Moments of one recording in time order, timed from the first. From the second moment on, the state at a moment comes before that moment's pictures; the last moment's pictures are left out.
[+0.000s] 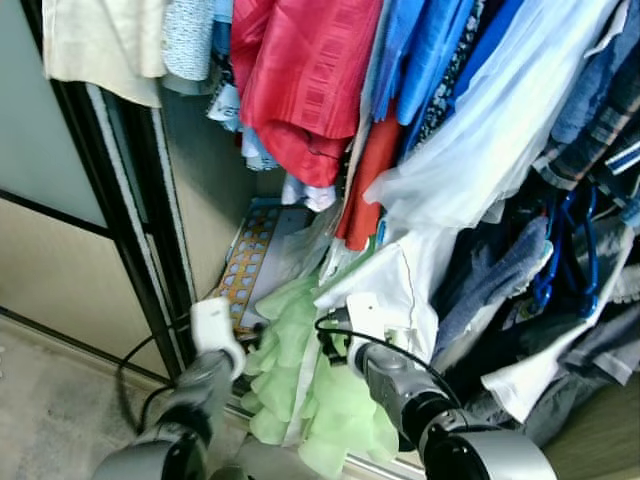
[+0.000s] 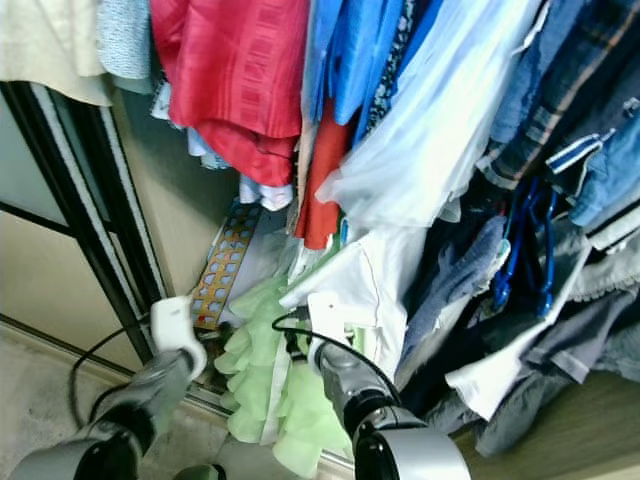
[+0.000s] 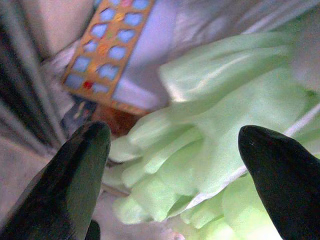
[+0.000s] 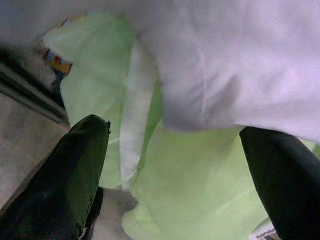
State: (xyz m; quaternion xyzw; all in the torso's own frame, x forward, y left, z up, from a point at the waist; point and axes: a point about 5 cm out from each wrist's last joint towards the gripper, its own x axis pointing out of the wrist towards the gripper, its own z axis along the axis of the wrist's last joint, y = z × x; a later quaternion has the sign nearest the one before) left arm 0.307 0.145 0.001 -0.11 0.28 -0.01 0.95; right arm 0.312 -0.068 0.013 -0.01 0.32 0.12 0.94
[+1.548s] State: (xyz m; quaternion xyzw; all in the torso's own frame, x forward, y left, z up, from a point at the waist) left arm 0.191 0.185 0.125 0.10 0.00 -0.16 0.98; right arm 0.239 -0.178 0.129 -0.10 0.05 0.15 0.98
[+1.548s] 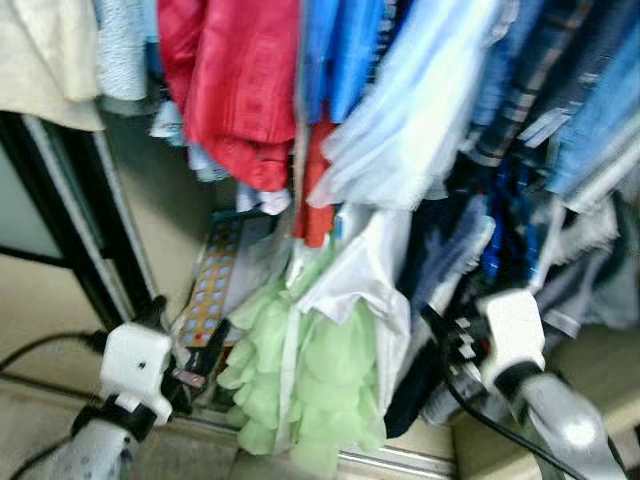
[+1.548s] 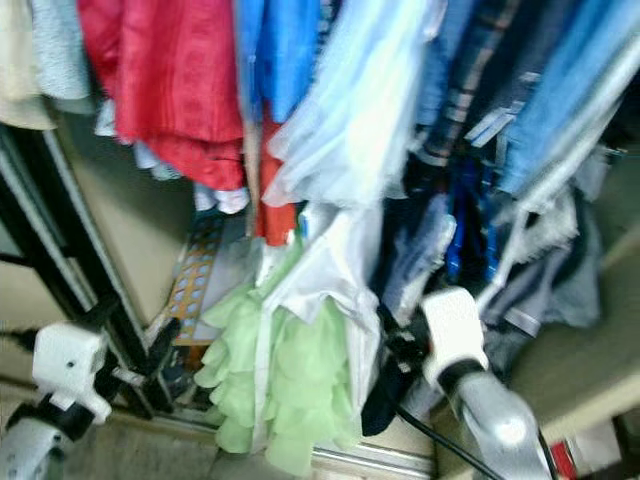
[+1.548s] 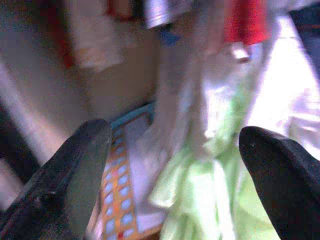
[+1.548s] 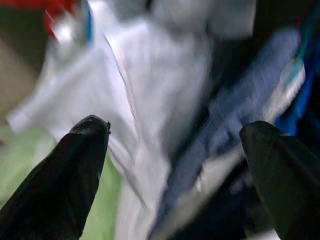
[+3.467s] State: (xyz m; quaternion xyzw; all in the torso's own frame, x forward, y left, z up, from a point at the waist) left arm 0.214 0.160 0.112 0.05 0.01 -0.07 1.00; right arm 0.273 -0.144 0.143 -0.12 -0.02 0.09 0.99
